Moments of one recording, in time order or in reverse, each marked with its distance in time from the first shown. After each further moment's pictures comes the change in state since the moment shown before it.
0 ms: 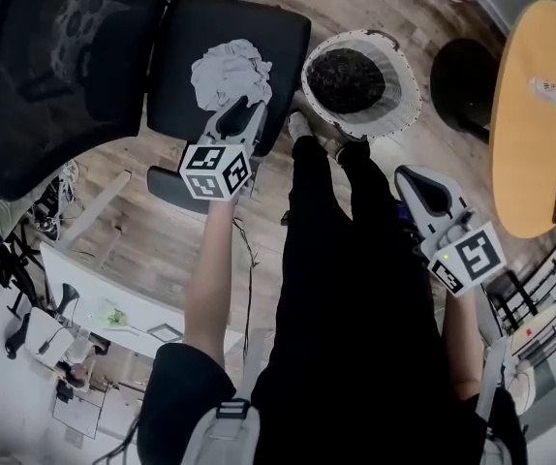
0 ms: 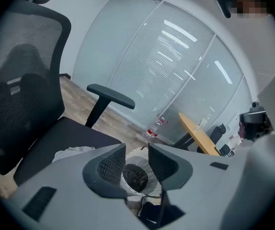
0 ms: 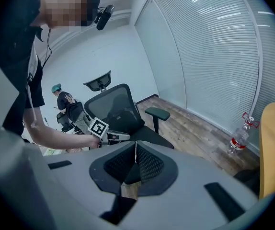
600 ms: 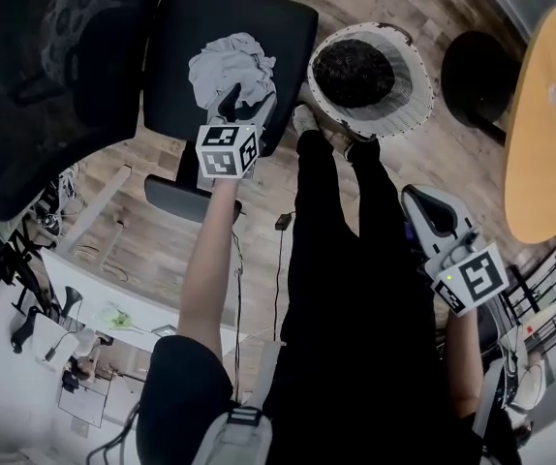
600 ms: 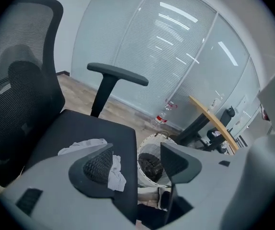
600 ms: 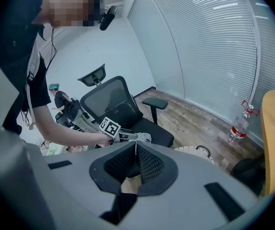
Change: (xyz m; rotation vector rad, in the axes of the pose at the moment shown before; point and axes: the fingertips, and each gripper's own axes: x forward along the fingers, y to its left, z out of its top) left arm 0.067 0.057 -0.046 0.086 0.136 0.082; right arm 0.019 -0.010 -0.032 0.070 0.084 -0.009
